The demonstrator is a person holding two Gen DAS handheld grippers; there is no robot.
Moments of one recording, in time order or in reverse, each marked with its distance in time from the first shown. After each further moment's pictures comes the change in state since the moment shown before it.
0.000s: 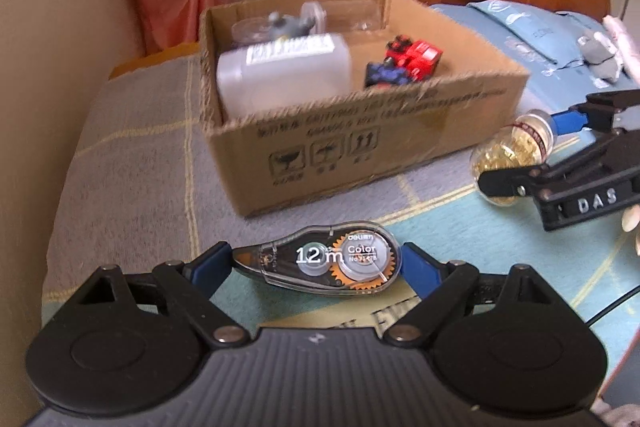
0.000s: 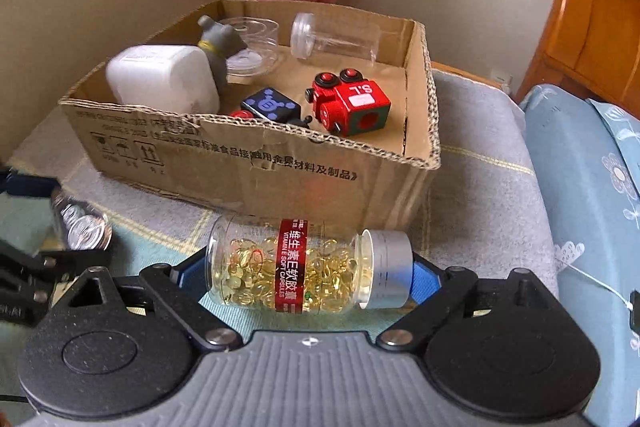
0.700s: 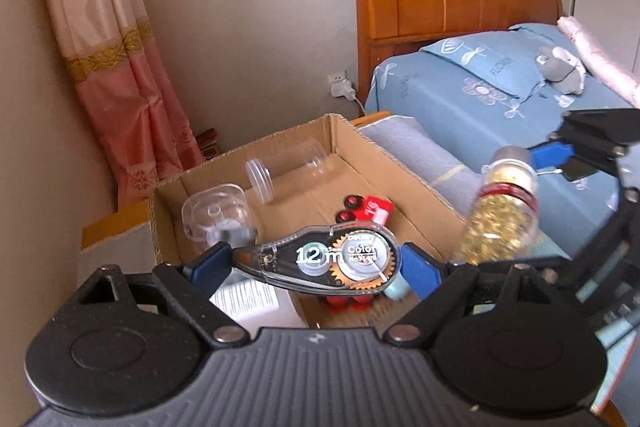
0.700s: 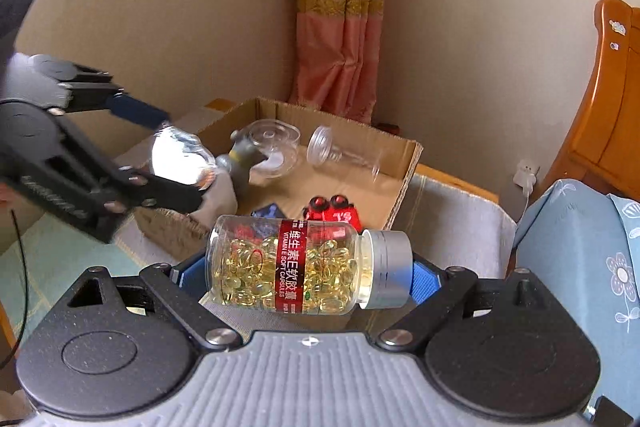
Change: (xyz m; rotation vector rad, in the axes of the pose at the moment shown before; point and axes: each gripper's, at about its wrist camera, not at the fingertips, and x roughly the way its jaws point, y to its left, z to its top) left arm -0.006 -0.037 0.136 0.182 -0.122 -0.038; right arm -0.071 -0.047 0.056 -0.140 -0.167 0.107
